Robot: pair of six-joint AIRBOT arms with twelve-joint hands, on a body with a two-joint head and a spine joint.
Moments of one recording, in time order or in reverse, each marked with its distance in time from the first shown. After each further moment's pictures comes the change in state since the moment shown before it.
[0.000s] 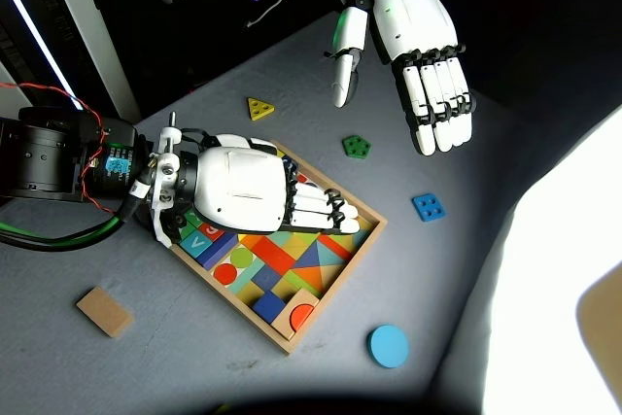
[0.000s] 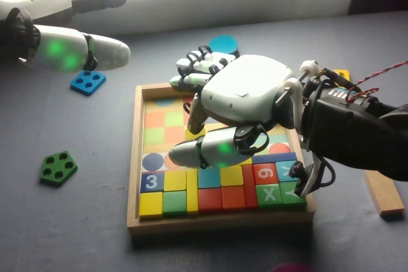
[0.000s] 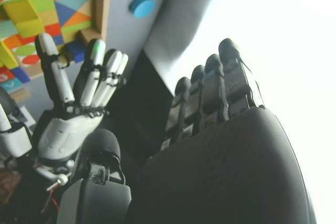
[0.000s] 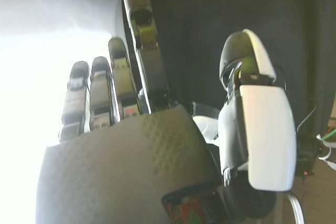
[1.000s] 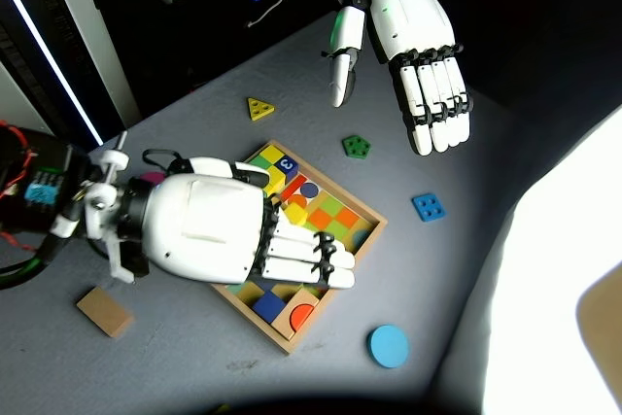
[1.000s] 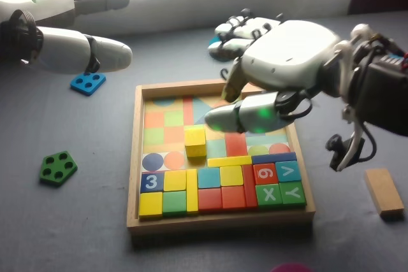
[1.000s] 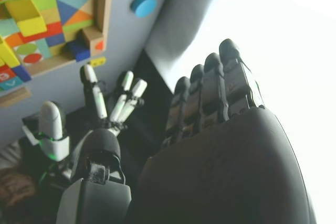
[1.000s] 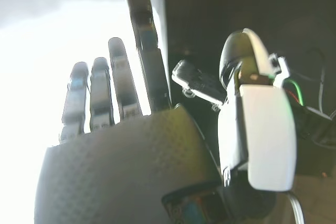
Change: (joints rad) left arm 0.000 0.001 -0.008 0.000 -0.002 0.000; right arm 0.038 0.123 -0.037 0.011 -0.021 0.000
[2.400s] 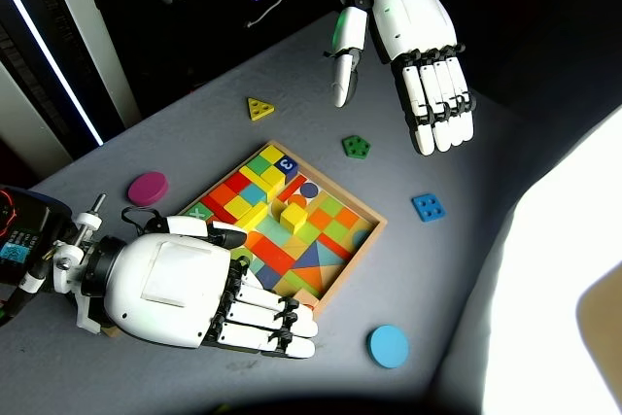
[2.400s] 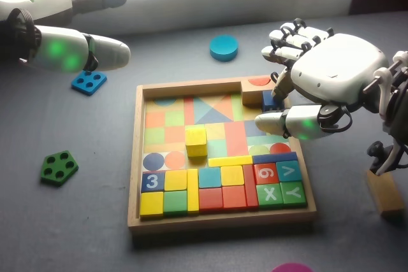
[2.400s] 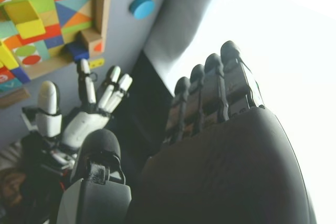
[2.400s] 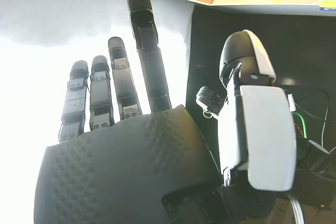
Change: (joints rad) left arm 0.001 -0.001 0.003 0.000 -0.006 0.000; right arm -0.167 0.033 0.069 0.045 0.180 -0.079
